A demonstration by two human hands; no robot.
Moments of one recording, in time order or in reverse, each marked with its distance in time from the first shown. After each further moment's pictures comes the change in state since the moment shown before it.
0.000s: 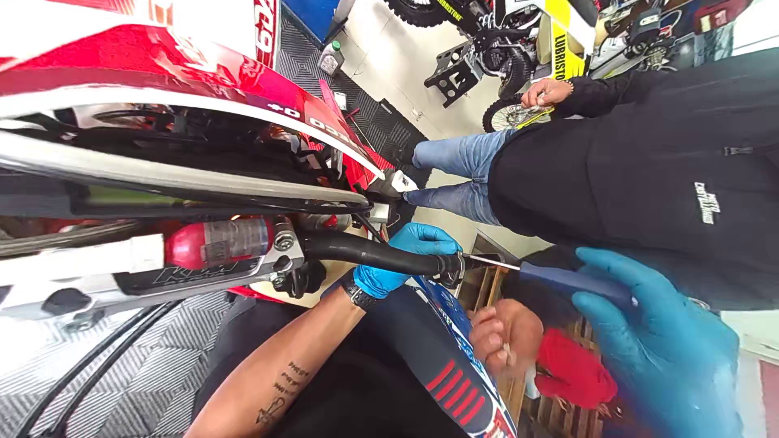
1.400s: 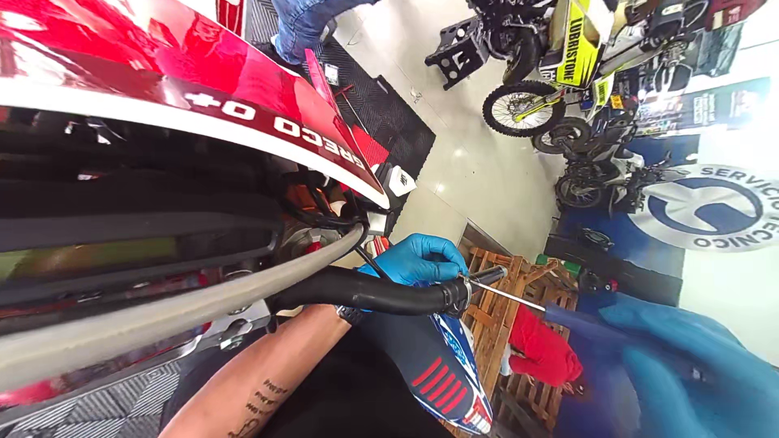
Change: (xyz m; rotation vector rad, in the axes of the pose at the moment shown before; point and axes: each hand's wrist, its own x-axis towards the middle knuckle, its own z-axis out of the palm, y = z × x) left_hand 0.023 -0.012 -0.025 -0.135 -0.384 0.023; right_hand 0.004 0.008 0.005 0.251 0.043 0.077
